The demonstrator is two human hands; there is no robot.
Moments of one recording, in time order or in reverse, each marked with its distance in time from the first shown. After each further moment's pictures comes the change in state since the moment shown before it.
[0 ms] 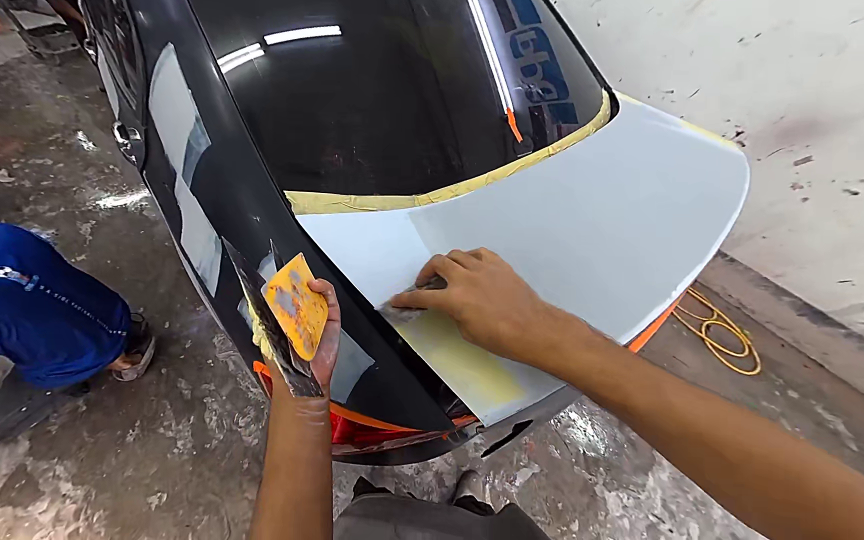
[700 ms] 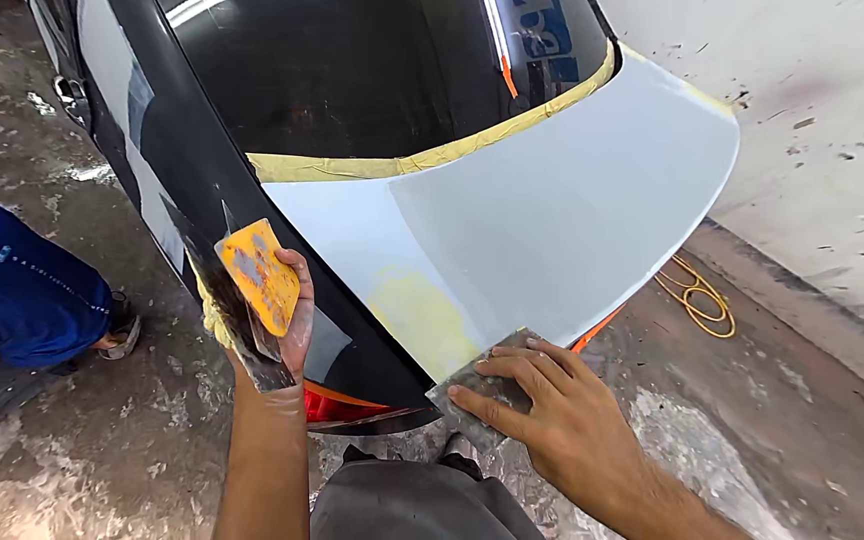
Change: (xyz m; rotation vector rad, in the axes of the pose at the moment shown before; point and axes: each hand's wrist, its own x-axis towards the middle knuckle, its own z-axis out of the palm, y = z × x) left_hand 0.001 -0.006 0.009 0.037 0.012 0.049; right_hand -0.150 -0.070 0.019 -0.028 0.138 0.201
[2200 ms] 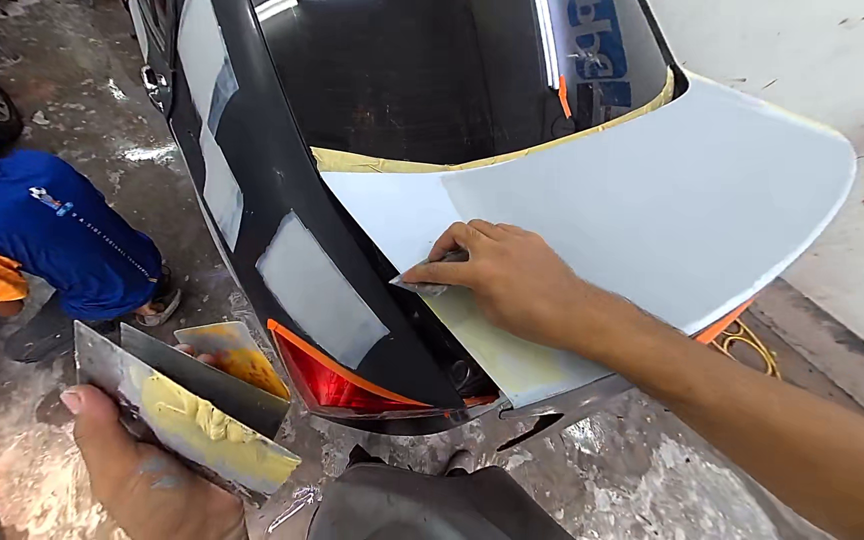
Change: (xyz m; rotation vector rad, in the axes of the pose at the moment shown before) left_hand -0.113 0.055 0.056 1.204 0.415 0.719; right_hand 0.175 0.032 -0.003 0.083 -0.167 -0.293
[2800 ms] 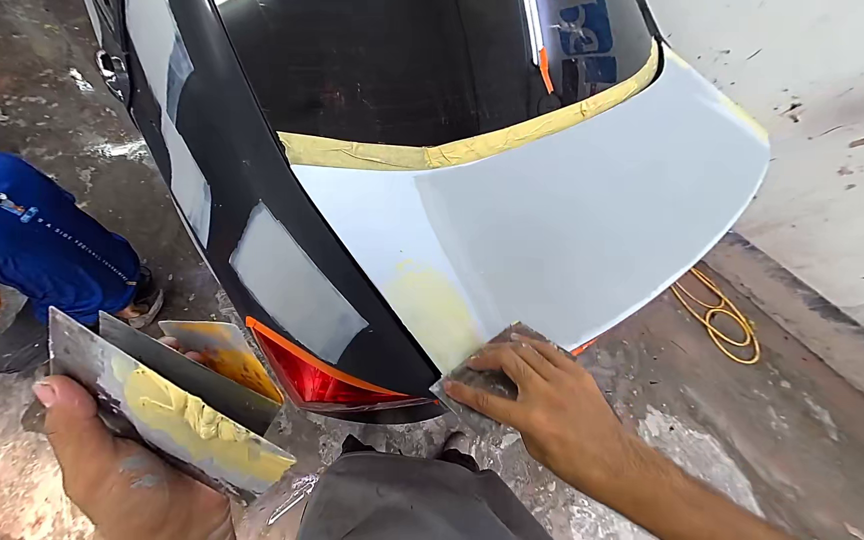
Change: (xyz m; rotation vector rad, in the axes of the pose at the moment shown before) left_hand -0.001 -0.009 0.006 0.006 -0.095 -0.042; right_hand -0.144 -0.065 0.056 0.014 0.098 0.155
